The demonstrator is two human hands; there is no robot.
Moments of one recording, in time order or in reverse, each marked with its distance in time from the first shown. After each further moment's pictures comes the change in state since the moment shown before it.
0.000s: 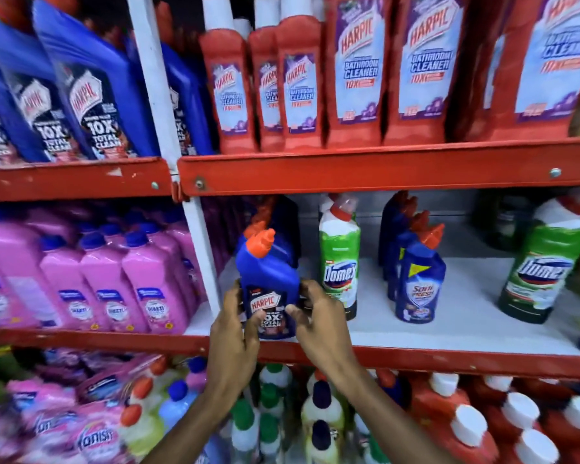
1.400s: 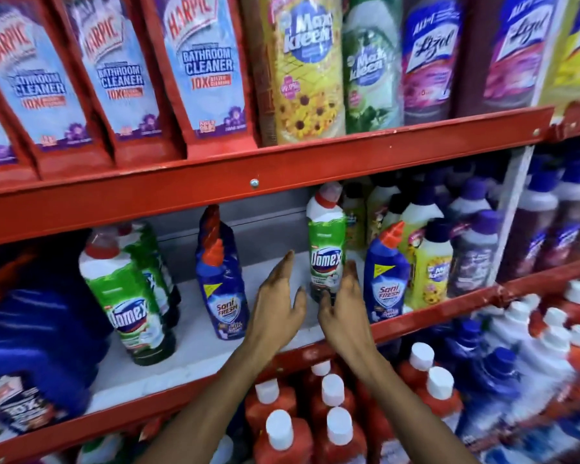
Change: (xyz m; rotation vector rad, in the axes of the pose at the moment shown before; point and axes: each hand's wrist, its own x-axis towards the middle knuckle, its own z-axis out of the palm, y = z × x) left_hand -0.001 0.198 0.302 -0.033 -0.525 0.276; right_hand -0.026 0.170 -0.275 -0.183 0.448 0.329
